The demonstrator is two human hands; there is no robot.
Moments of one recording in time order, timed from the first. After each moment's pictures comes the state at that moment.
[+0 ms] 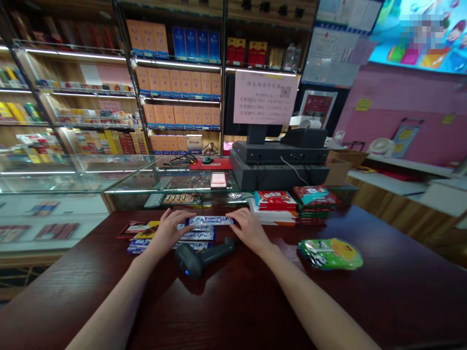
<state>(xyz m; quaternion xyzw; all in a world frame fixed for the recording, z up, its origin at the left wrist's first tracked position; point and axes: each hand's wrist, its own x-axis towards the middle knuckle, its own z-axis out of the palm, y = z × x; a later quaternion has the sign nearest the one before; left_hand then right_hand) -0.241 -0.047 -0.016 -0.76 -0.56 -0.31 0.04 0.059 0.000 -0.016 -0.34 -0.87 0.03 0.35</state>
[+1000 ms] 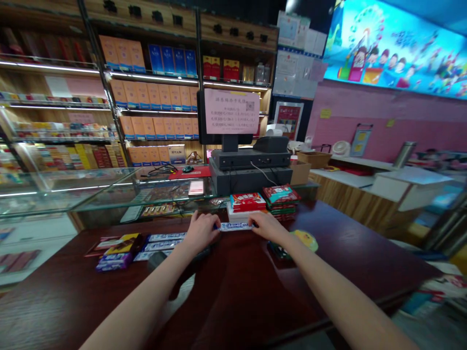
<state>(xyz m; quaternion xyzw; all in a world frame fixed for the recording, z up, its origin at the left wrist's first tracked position) -0.067 -0.031 0.021 -0.82 -0.53 -0.19 0.04 0.202 0.000 0.015 -0.49 -0.86 0.01 0.15</state>
